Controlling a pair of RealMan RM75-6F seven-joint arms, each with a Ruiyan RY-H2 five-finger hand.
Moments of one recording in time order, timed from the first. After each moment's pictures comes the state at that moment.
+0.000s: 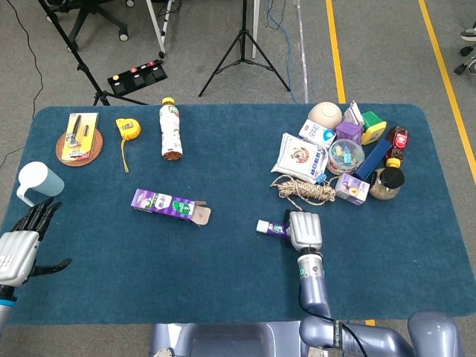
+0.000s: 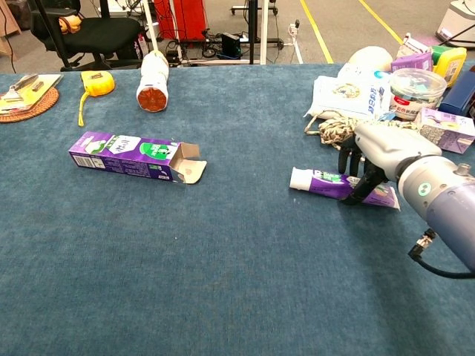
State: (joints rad) left arm -0.16 -0.97 -0.02 -1.87 1.45 1.36 0.03; right arm 0.63 -1.88 0.25 -1.46 -0.76 1.32 -0.76
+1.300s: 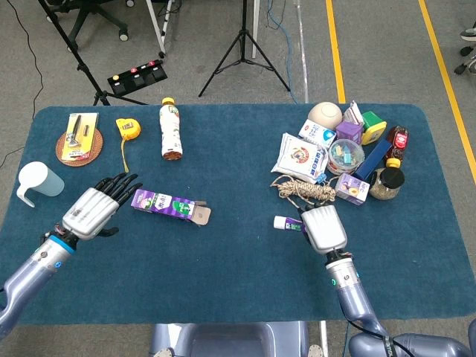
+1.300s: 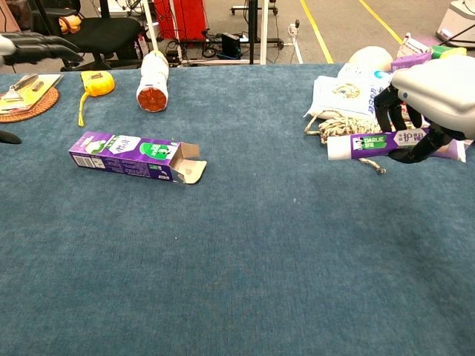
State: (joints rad) left arm -0.56 -1.14 -0.11 -1.53 1.62 0.97 0.16; right arm 0.58 -1.52 0.08 -1.68 -1.16 1.33 -0.80
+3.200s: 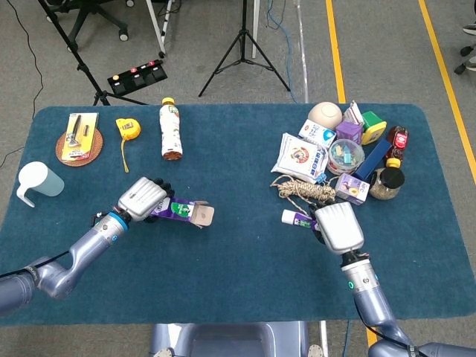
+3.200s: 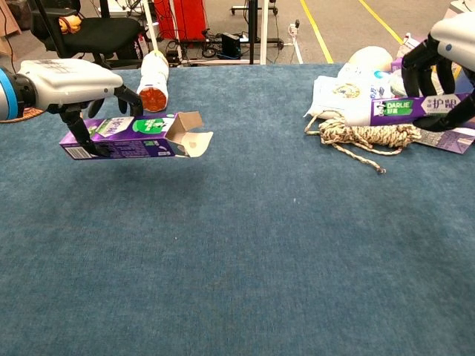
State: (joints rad) left arm -0.81 -1.37 -0.10 -1.37 1.39 0.76 0.16; right arm 0.52 -1.36 0.12 -1.85 -1.25 1.33 -0.76
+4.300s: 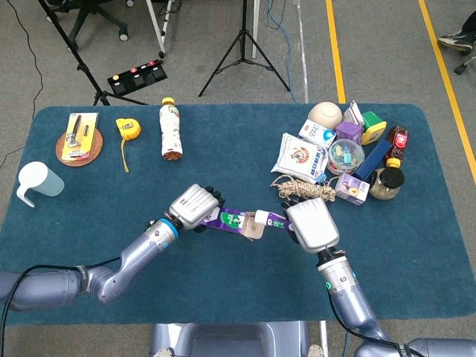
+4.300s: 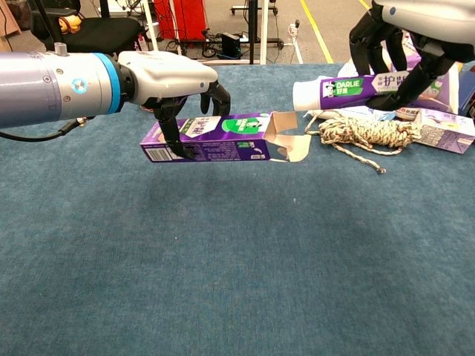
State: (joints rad) left arm -1.02 -1.48 -0.16 -1.59 0.96 0.78 0.59; right arm 0.63 -1.36 0.19 -2.08 -1.07 1.32 -0.97
